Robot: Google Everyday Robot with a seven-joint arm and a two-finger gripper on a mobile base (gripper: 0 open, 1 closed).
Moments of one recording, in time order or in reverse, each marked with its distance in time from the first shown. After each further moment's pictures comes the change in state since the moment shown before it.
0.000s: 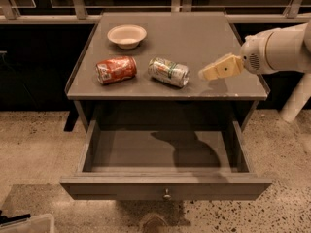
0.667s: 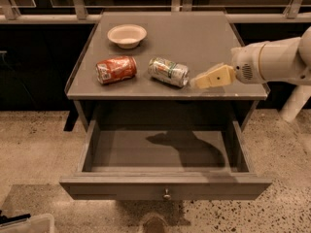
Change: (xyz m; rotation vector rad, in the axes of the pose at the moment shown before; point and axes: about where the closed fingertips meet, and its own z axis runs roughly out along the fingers) arm 0.014 0.027 0.017 -0.133 -0.042 0.052
